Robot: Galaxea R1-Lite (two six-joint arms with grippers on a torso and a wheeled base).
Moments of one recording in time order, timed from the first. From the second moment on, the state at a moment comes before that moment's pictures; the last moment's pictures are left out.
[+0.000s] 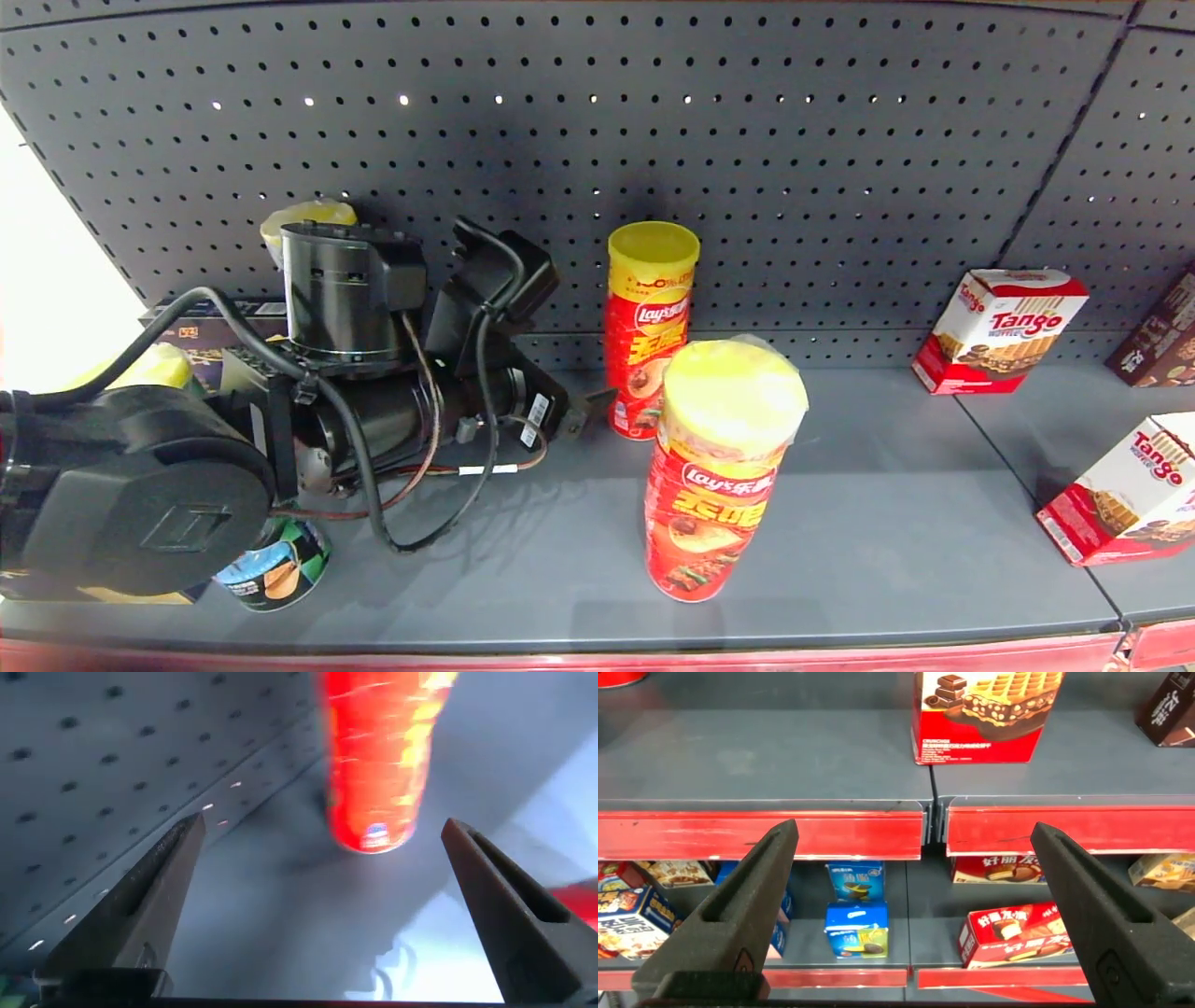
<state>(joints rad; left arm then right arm) -0.58 1.71 -0.97 -0.49 0.00 0.26 -0.02 0.00 0.00 0.00 0.01 0.00</state>
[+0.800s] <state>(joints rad) -0.56 1.81 -1.04 -0.49 0.07 0.27 -0.02 0.00 0.00 0.00 0.01 0.00</state>
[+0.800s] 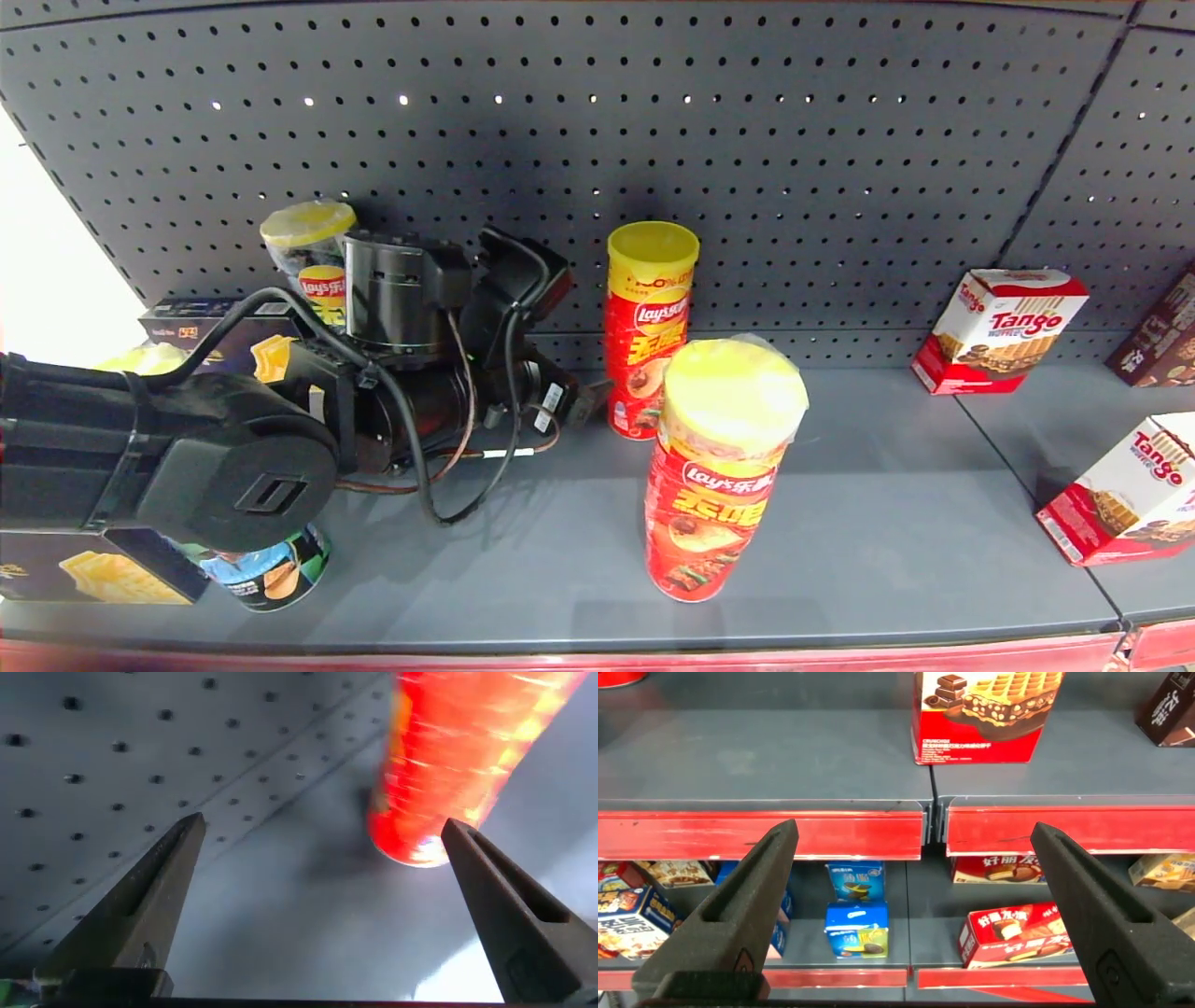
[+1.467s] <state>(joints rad) -0.54 1.85 -1.09 -0.49 0.09 0.27 -0.01 0.00 0.00 0.00 0.01 0.00</state>
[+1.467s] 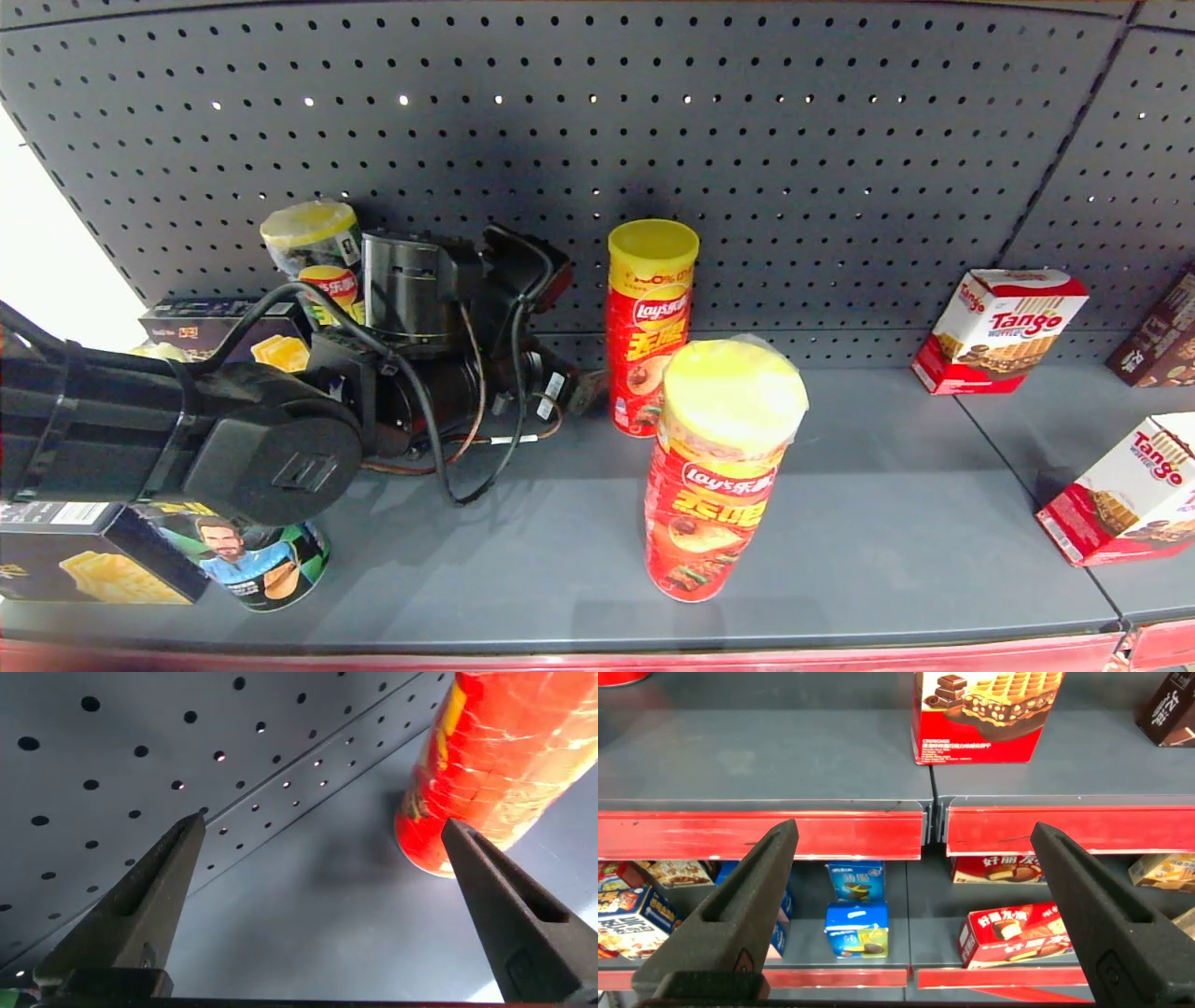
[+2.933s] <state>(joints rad) -0.55 1.80 -1.06 -0.49 0.11 0.26 -0.01 0.00 0.00 0.00 0.01 0.00</state>
